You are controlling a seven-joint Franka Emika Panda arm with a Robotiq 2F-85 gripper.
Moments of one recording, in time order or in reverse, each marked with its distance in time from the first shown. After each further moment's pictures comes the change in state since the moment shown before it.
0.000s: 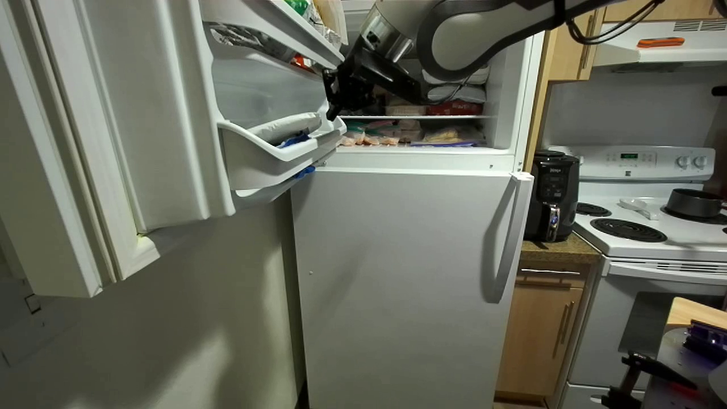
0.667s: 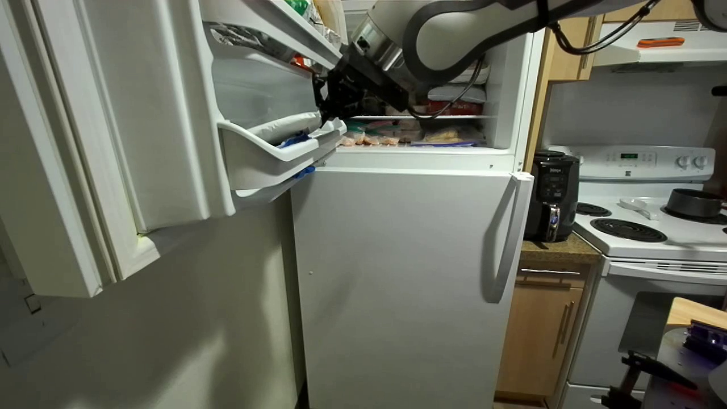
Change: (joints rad) arm 0.001 0.058 0.013 0.037 0.148 0.040 -0.012
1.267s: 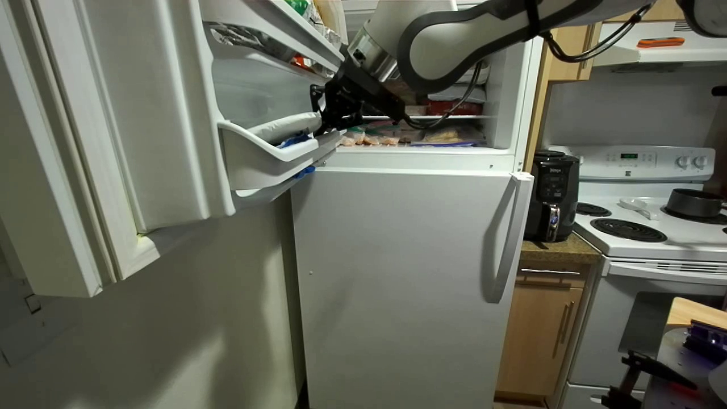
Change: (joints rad) arm 0.003 0.032 0.000 0.006 0.031 0.001 -0.002
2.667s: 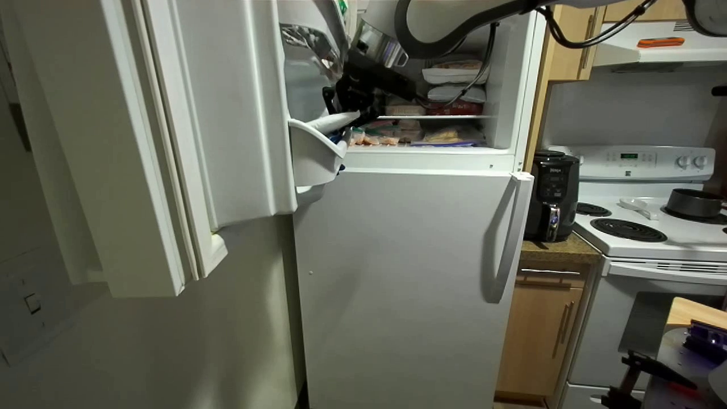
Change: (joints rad) arm 0.004 -0.002 -0.026 0.115 0.033 -0.340 0.002
